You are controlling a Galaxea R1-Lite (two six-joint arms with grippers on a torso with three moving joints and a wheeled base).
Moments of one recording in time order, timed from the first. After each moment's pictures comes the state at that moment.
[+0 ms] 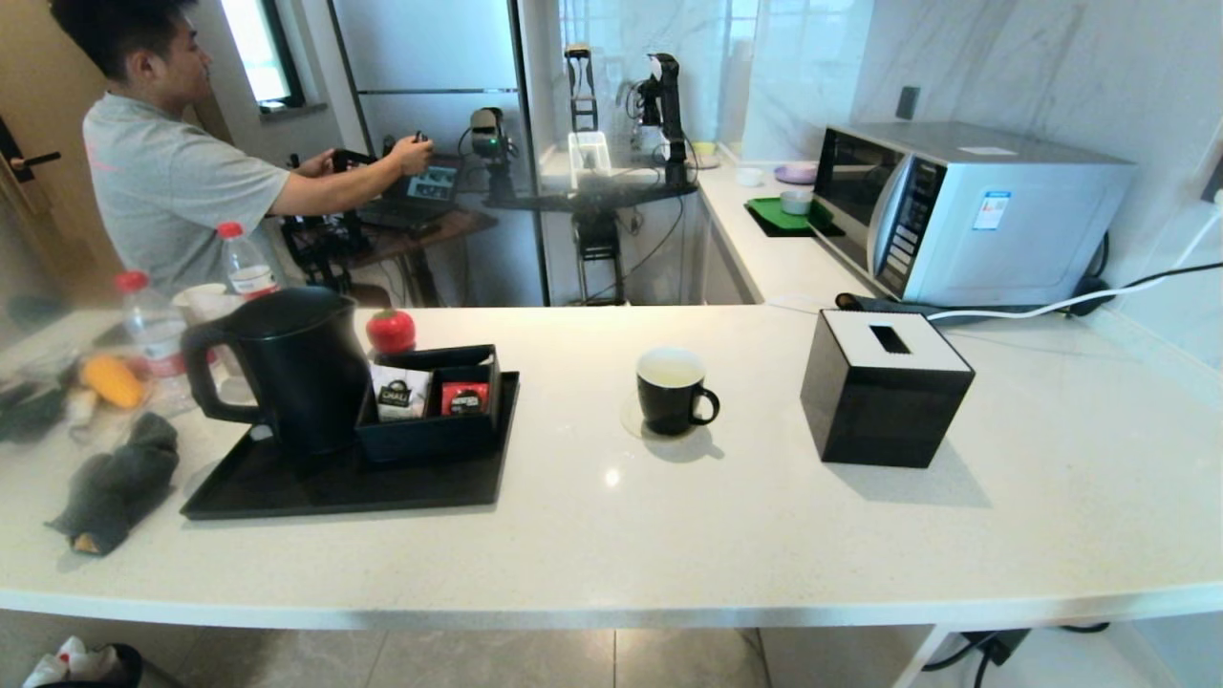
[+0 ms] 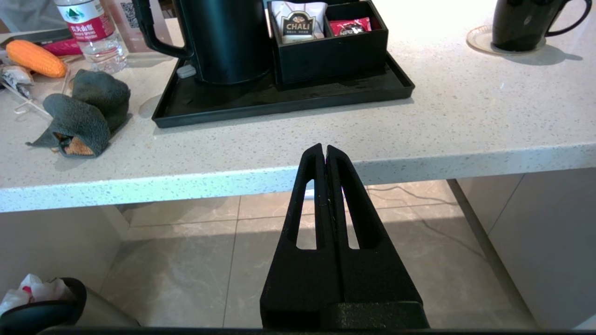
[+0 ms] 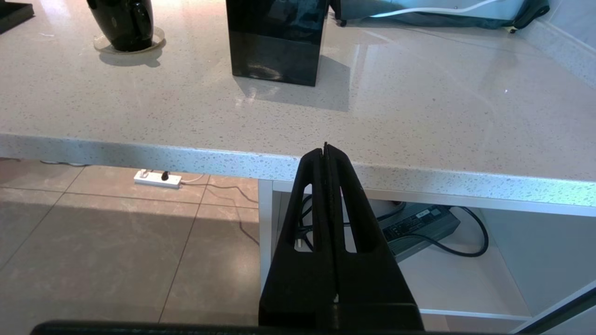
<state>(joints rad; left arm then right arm) 0.00 0.00 0.00 0.01 -0.02 0.06 0.00 0.00 0.00 0.01 0.03 -0.08</state>
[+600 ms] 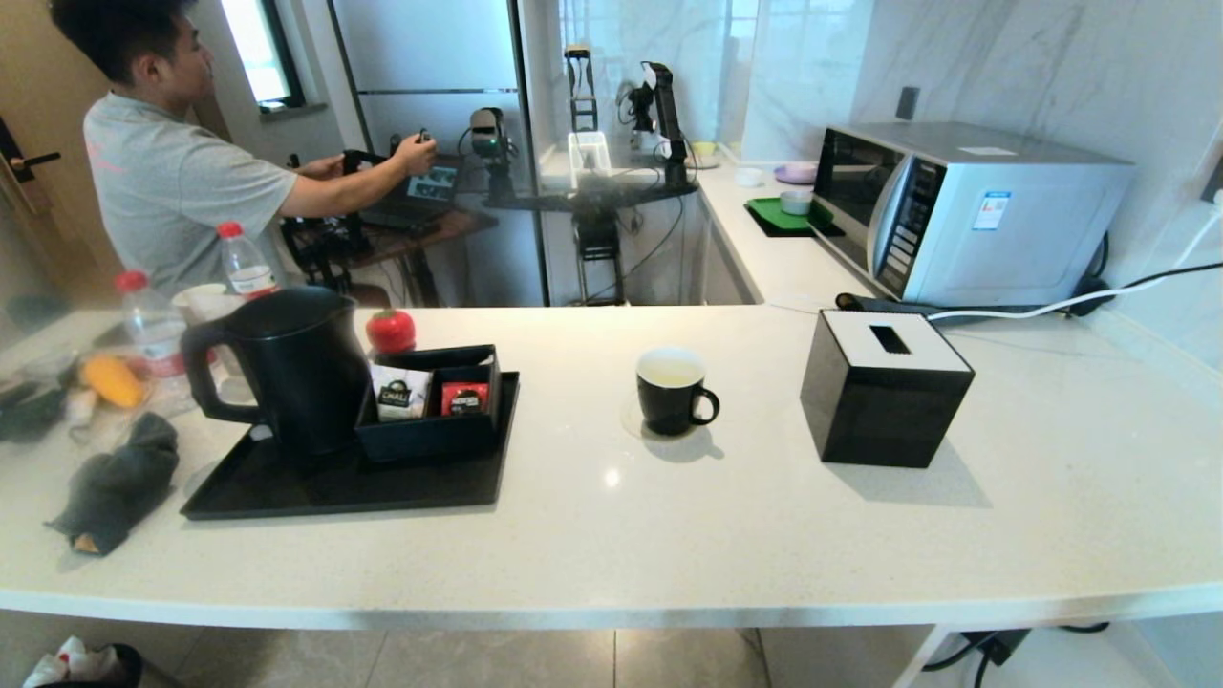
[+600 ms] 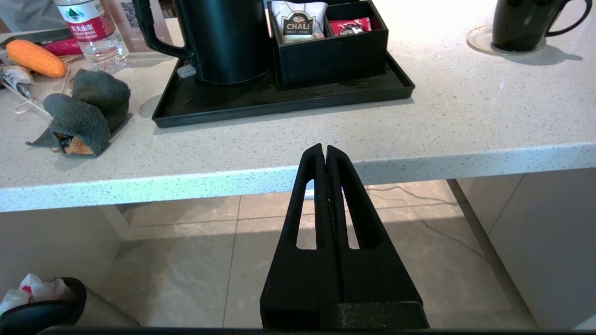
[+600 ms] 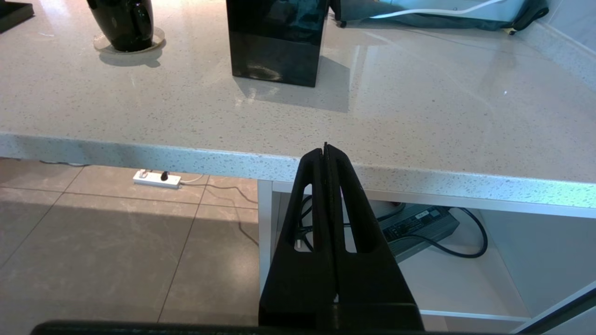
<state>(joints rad) 0.00 0.00 0.00 0.01 -0.02 0.06 0.00 0.00 0.00 0.00 0.03 -0.08</state>
